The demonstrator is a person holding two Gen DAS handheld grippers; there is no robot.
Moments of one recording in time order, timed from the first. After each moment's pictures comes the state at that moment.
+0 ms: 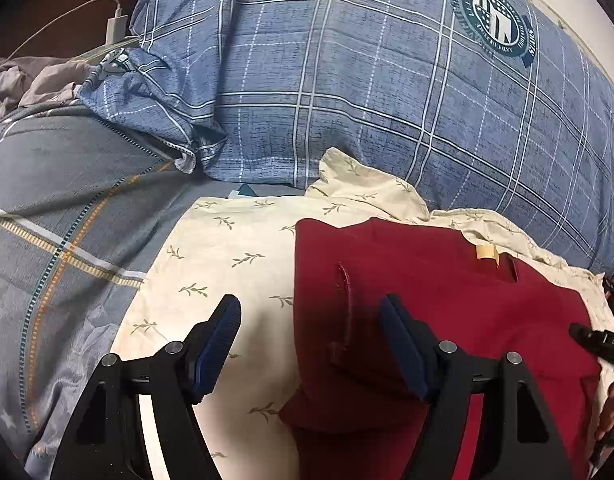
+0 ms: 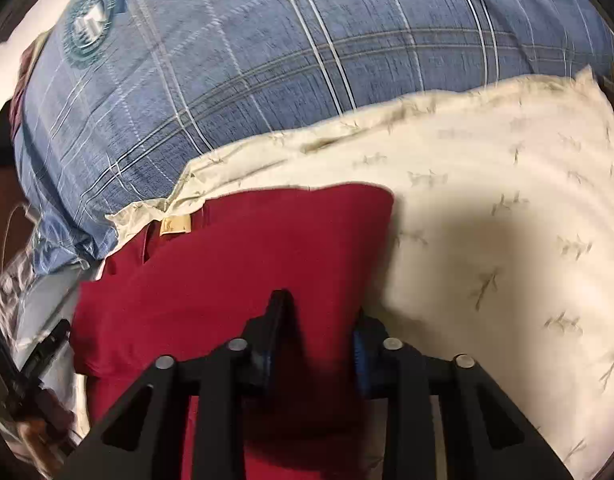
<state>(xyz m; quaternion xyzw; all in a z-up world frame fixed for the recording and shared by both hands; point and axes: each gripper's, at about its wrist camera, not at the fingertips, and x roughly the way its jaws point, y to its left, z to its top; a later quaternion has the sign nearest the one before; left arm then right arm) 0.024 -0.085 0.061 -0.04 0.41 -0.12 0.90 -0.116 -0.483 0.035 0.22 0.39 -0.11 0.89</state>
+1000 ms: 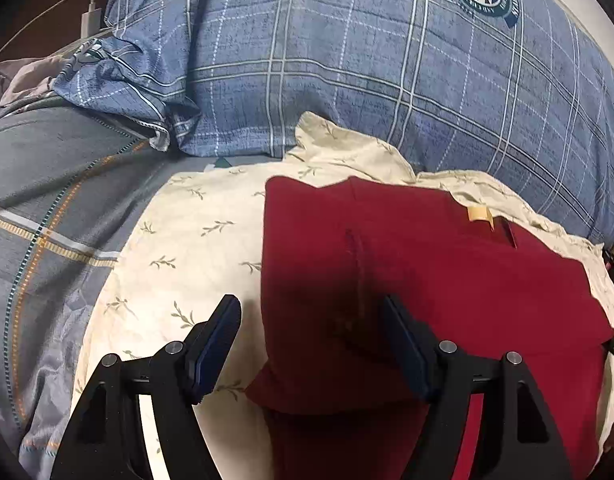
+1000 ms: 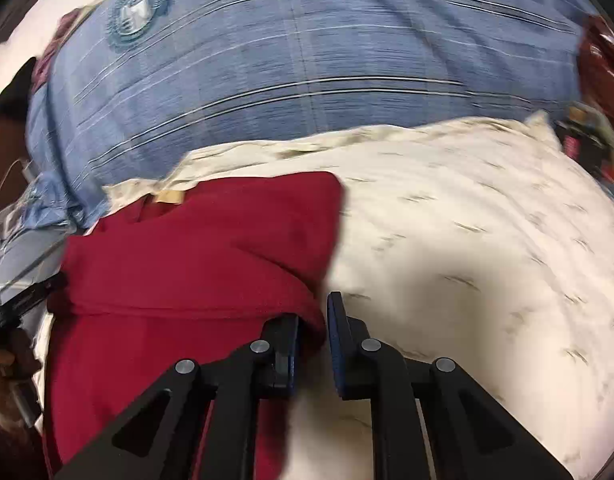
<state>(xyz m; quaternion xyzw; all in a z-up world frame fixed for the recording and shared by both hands) 0.023 -0.106 0.043 -0.02 0.44 -0.14 0.89 -0.195 -0.490 0.028 0.17 0.38 -0.15 0.90</state>
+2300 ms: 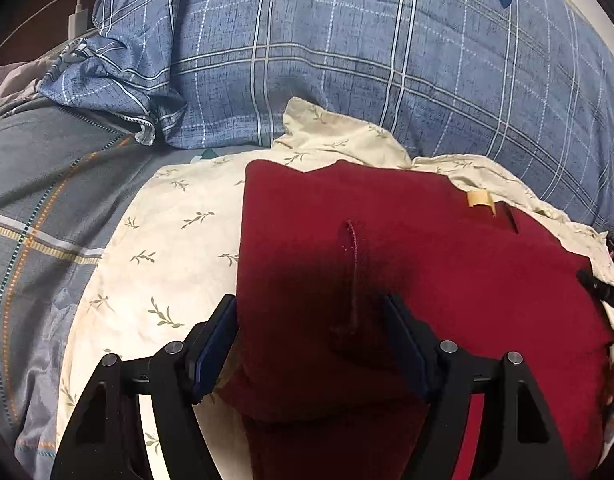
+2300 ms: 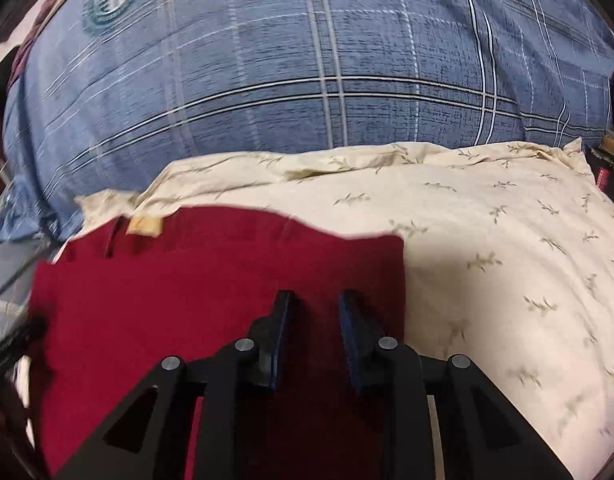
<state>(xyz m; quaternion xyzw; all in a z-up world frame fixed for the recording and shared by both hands) 0.028 -0.118 0.034 0.00 0.45 -0.14 0.88 -0.093 -0.487 0.029 0.17 0.37 -0.15 0.90</state>
